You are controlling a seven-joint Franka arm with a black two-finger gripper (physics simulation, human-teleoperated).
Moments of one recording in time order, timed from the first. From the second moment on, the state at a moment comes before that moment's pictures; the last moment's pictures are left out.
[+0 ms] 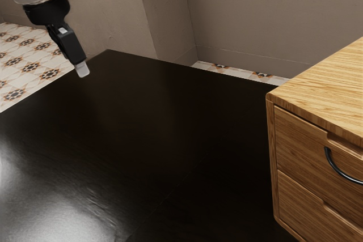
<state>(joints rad) 0.36 -0.07 -0.18 -1.26 0.04 1.32 0.53</state>
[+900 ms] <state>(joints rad) -0.19 -0.34 -0.19 -1.54 -0.09 1.41 1.73</state>
